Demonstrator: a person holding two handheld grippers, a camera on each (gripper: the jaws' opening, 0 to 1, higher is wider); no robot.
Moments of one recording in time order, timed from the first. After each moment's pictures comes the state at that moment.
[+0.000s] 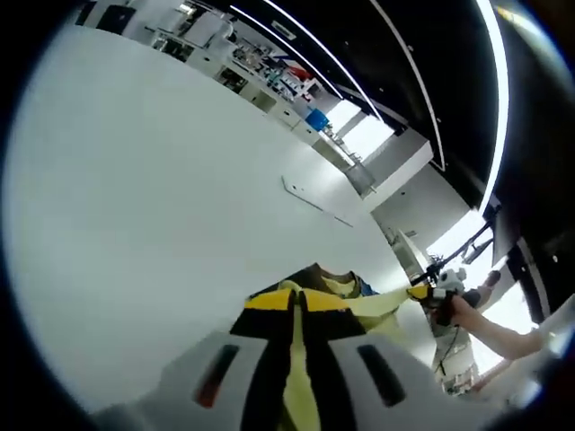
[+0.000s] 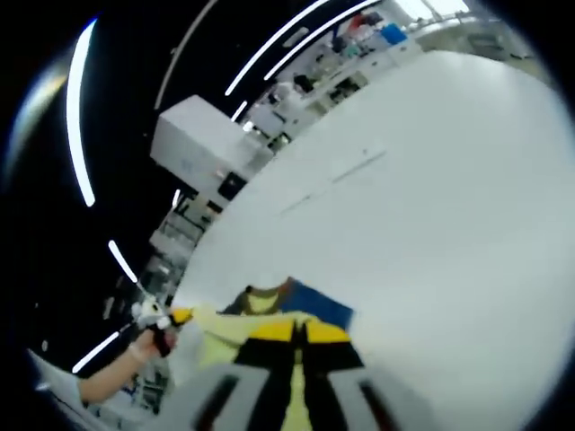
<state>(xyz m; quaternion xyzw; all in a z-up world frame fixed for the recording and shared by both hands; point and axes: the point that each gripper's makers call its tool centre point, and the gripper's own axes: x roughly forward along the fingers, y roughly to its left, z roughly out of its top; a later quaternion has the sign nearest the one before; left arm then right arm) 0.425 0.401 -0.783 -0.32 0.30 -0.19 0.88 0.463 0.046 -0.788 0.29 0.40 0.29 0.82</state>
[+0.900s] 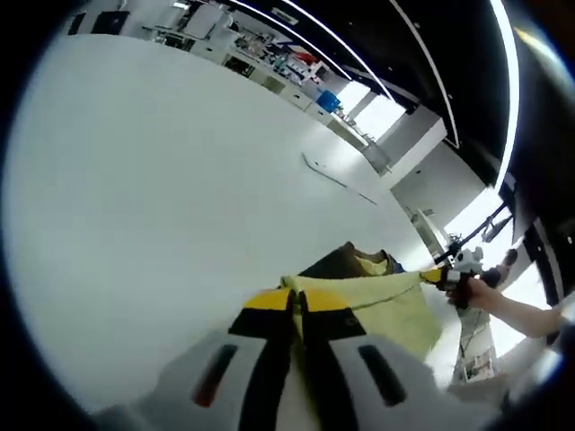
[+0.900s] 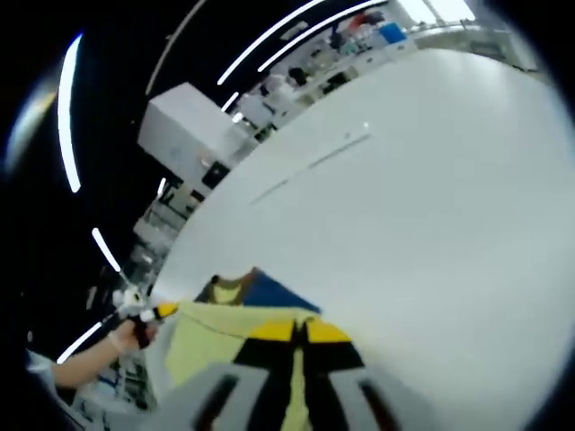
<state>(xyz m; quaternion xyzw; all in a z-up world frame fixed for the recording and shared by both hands) 0.428 0.401 -0.815 -0.25 0.33 -0.20 0.89 0.463 0.051 -0.820 0.24 0.41 0.29 0.83</state>
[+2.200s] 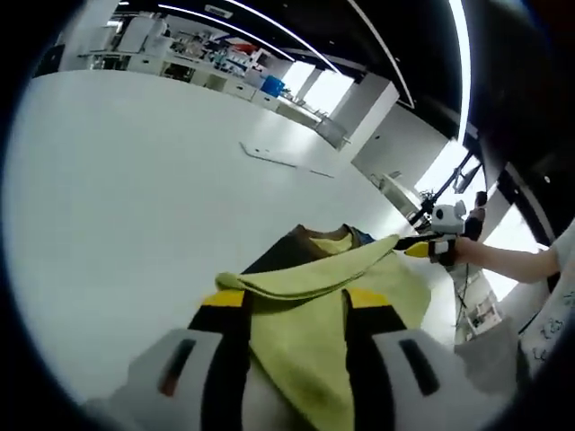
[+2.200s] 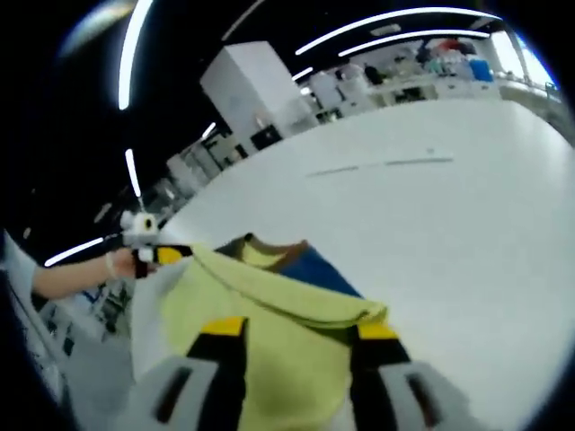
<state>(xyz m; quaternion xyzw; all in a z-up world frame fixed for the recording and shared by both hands) 0.427 0.358 -0.803 -0.20 0.32 -0.29 0.88 0.458 0.087 -0.820 0.11 0.37 0.40 0.83</state>
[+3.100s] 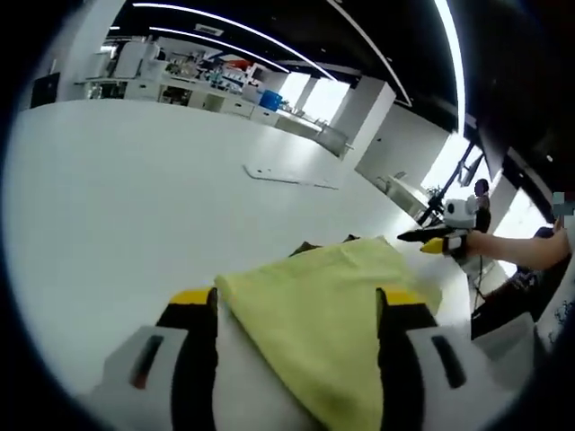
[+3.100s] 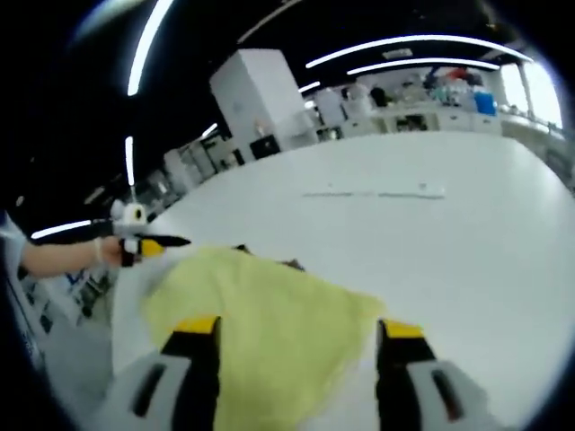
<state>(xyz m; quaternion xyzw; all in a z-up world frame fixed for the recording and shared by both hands) 0.434 0.378 -0.788 -0.14 0.28 -0.29 0.90 0.454 0.070 -0.800 0.04 0.33 0.39 0.86</state>
